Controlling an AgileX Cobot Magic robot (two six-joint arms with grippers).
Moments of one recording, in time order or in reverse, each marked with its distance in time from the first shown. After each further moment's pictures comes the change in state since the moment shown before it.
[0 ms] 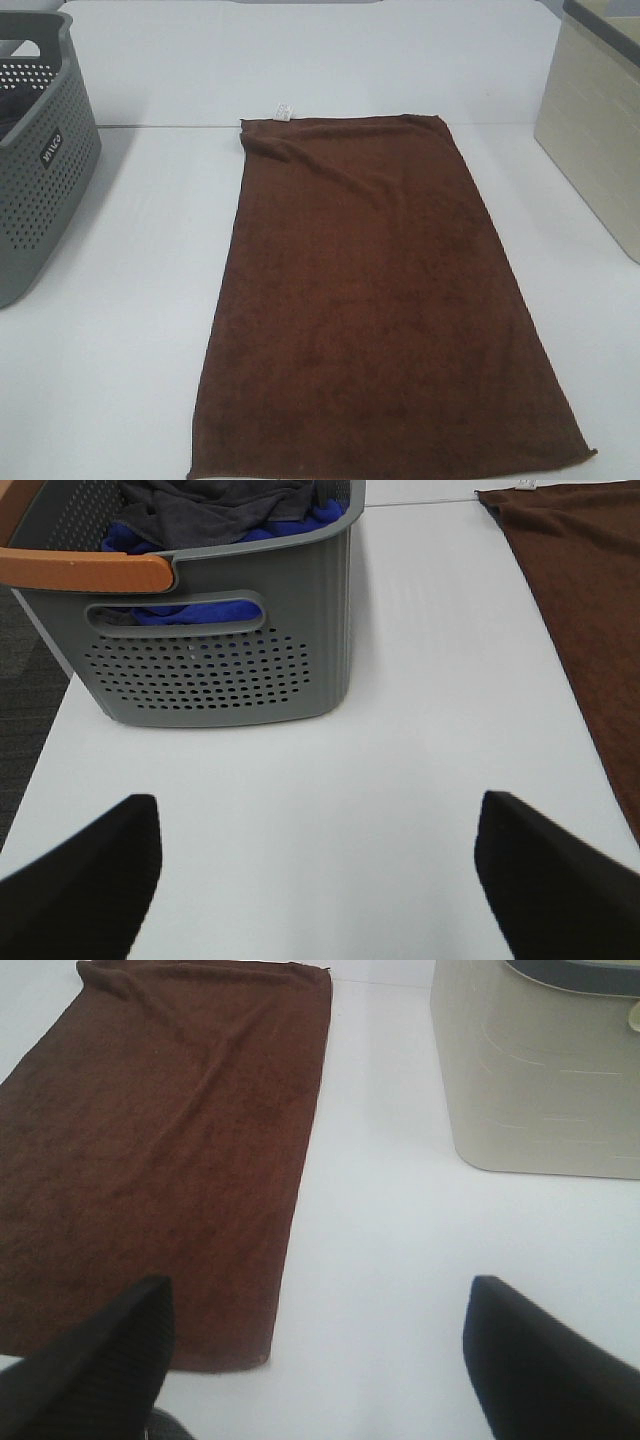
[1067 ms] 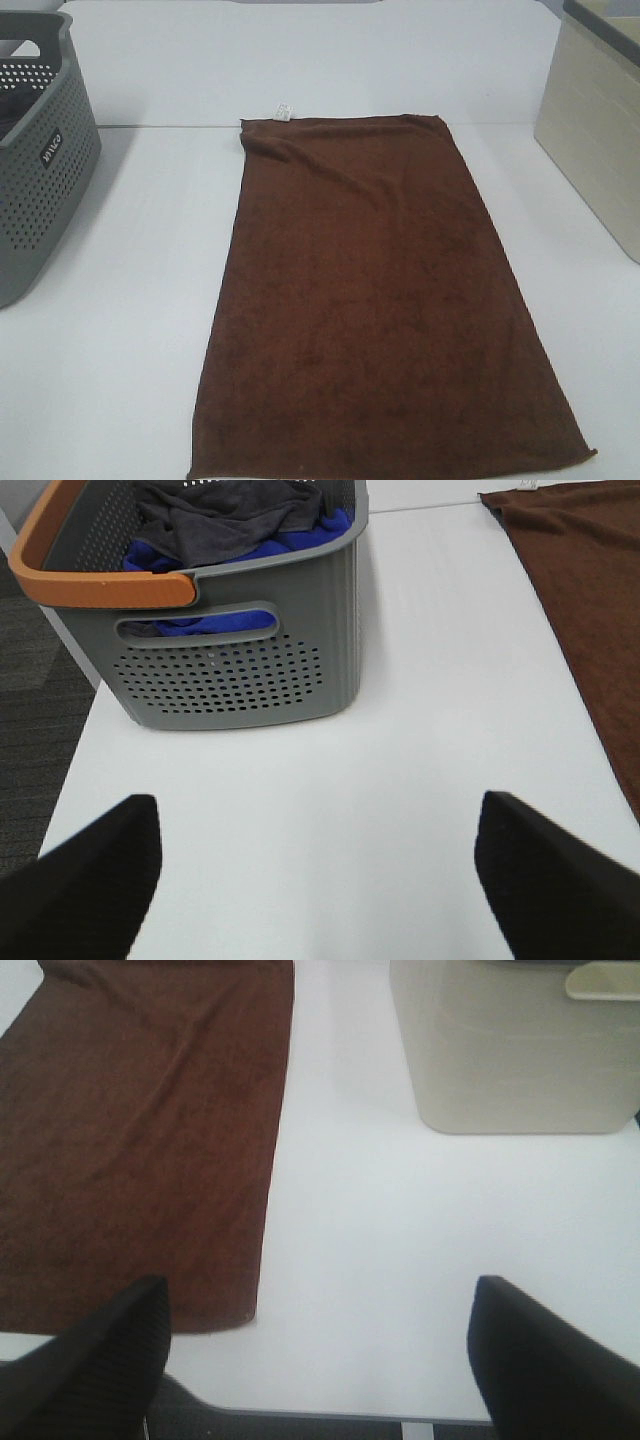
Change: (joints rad) left arm 0.000 0.000 -0.076 0.008 0.079 0.034; right arm -0.057 -0.001 -0.086 -0.024 0.146 0.031
